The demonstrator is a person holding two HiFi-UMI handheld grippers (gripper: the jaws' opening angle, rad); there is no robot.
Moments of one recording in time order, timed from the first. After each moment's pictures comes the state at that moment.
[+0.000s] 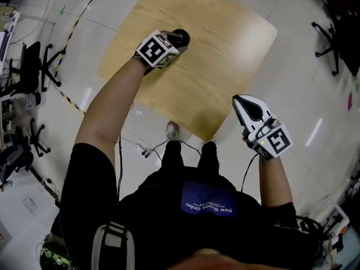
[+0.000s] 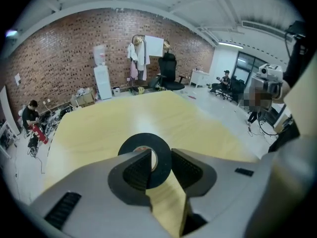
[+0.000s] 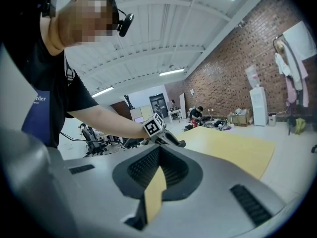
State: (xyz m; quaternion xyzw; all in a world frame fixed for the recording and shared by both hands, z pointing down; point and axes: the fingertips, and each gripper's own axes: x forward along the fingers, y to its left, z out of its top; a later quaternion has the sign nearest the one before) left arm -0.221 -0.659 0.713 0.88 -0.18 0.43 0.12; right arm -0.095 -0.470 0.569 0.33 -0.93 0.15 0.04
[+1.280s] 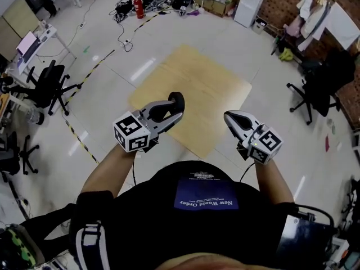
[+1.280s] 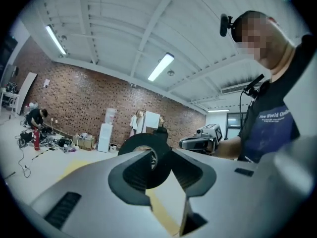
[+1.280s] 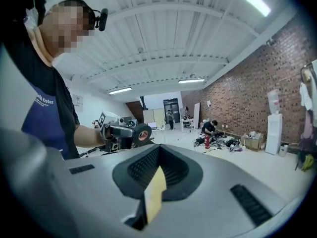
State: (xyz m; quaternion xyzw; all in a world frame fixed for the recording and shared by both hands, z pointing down) left arm -0.287 -0.384 0.353 0.97 -0.23 0.03 0.10; right arm -0.153 -0.380 0.351 0.27 -0.96 0.08 0.03
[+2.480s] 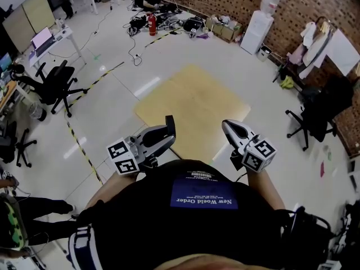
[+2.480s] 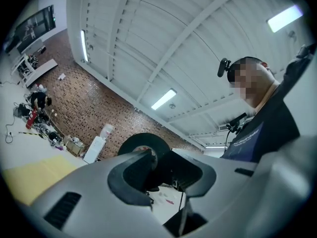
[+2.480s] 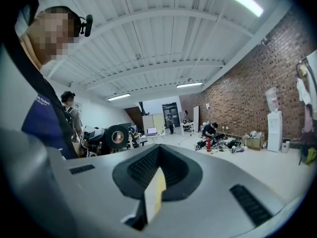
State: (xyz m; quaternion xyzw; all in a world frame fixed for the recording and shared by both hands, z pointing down) left arm -0.324 -0.299 0.308 0.94 -0.23 -0.18 0.16; right arm -0.166 -0.374 0.329 0.28 -0.96 0.08 0.01
